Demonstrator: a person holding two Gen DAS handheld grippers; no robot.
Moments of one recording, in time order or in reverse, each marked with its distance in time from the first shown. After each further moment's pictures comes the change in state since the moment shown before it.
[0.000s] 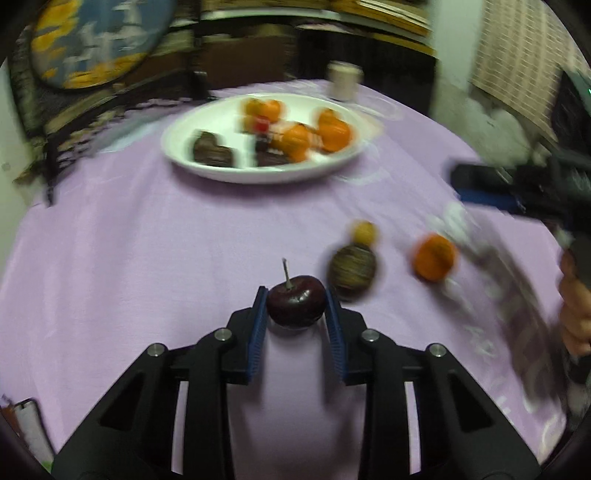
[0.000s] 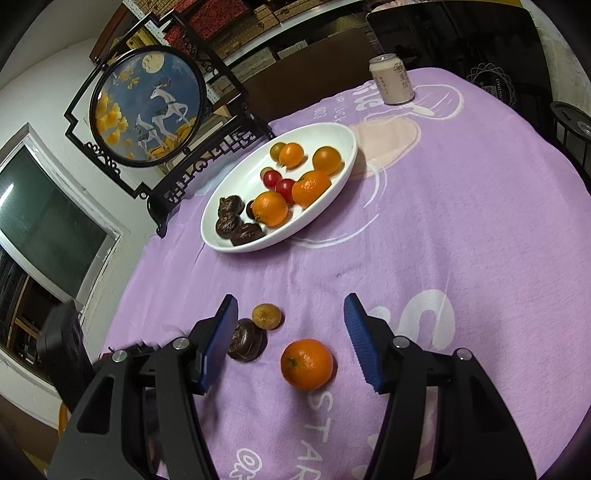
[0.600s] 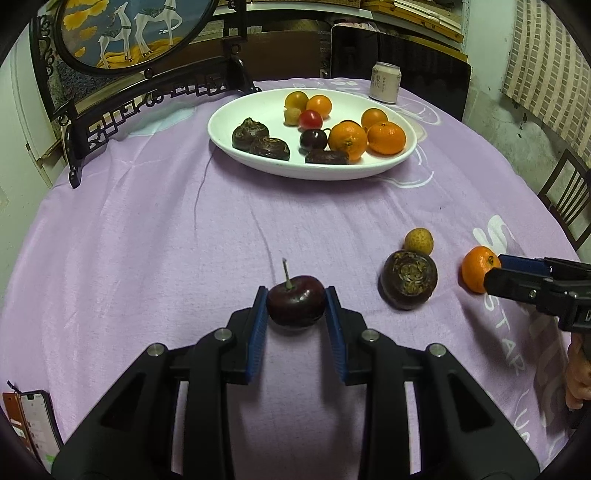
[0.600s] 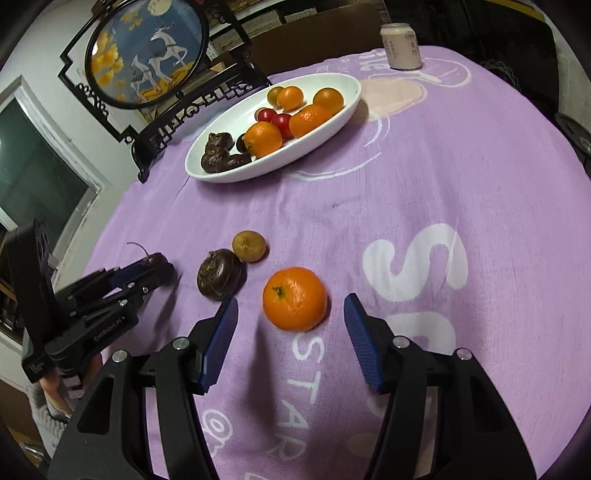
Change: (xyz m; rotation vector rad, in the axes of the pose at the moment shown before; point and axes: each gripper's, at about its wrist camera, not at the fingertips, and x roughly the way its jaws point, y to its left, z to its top) left arm 0.010 0.018 0.002 -0.050 0.029 0.060; right arm 0.020 0.007 -0.039 -0.105 0.119 -0.101
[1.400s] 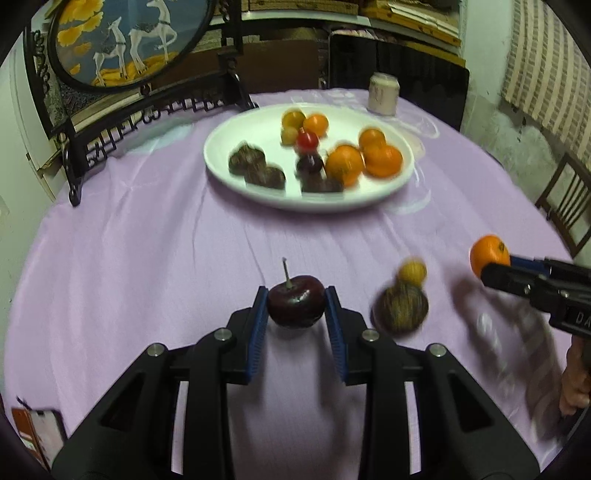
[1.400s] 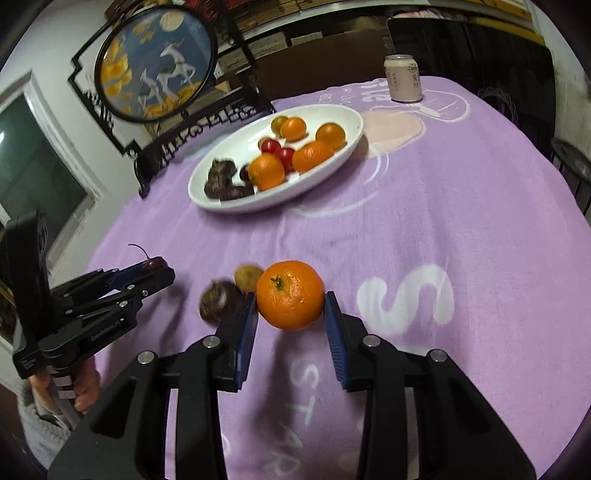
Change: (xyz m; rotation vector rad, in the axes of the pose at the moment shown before) left arm -0.006 0.000 0.031 0.001 -0.037 0.006; right arm -0.011 0.002 0.020 -0.019 -0.090 -0.012
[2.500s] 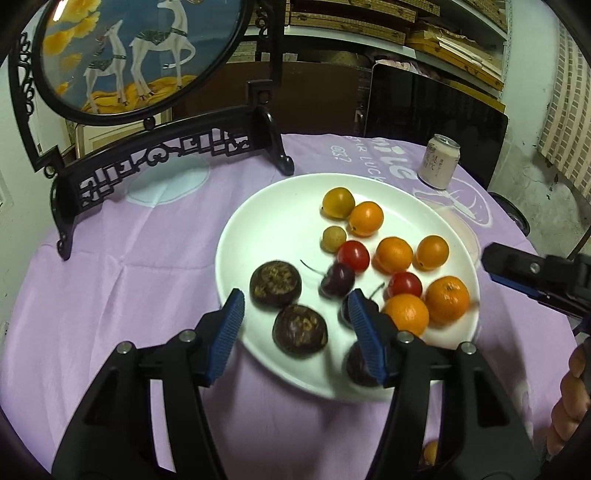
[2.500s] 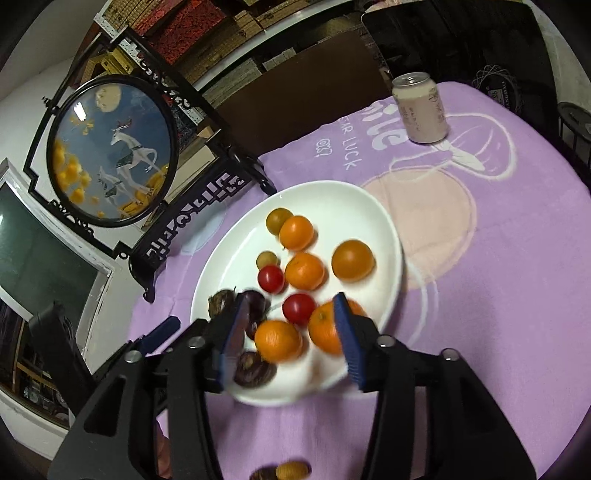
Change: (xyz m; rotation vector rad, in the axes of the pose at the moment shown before) left arm 0.058 0.030 0.102 -0.126 -0.066 0.056; right arm 0.053 -0.013 0.131 0.200 -0.062 0.075
